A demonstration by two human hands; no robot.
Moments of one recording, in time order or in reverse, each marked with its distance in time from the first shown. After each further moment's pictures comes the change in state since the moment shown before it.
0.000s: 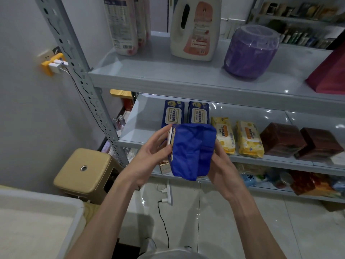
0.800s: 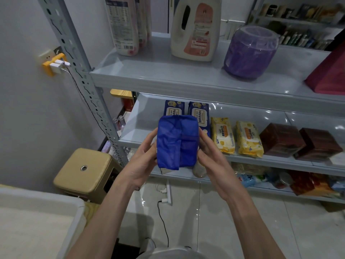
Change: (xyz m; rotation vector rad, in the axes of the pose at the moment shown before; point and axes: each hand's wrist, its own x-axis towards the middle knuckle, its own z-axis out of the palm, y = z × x) left_hand -0.007 -0.010 -0.006 -0.164 0.120 -0.070; right_hand -0.009 -0.014 0.028 -0.310 -0.051 -0.100
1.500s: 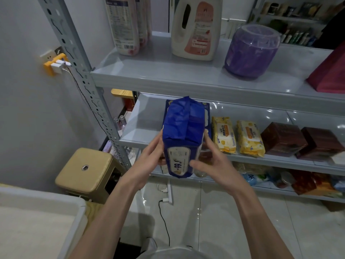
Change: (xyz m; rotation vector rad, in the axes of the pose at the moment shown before) left_hand -0.005 0.008 0.015 0.416 0.045 -0.035; right_hand 0.011 0.005 -0.017 -0.395 -0.055 0.072
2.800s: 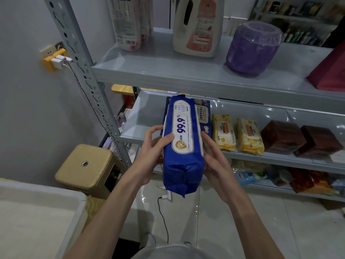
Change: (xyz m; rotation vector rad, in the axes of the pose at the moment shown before) left_hand -0.002 0.003 0.008 -0.337 0.125 -0.050; right_hand -0.022 0.007 0.019 0.540 0.061 -0.008
